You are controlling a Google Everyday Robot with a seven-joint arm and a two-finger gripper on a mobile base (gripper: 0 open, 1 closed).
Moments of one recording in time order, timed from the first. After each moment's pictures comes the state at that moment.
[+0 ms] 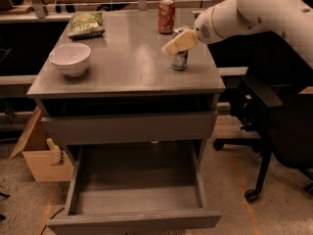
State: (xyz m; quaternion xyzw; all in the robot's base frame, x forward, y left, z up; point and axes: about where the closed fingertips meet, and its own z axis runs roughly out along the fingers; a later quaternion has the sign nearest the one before) arm 0.730 -0.091 0.938 -0.36 0.80 0.11 0.46
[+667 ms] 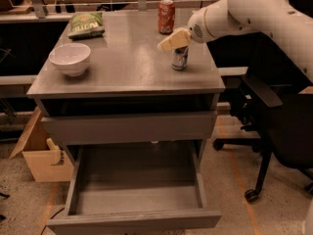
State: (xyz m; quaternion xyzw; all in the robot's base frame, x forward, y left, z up) arm 0.748 -0.076 0.933 -0.36 0.80 0.13 0.46
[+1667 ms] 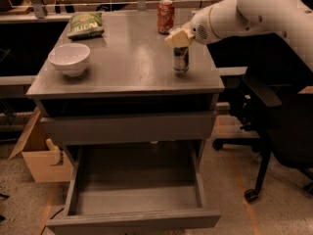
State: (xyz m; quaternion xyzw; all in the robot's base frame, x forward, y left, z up) arm 0.720 -0.065 0.944 -0.39 0.78 0.16 0.47
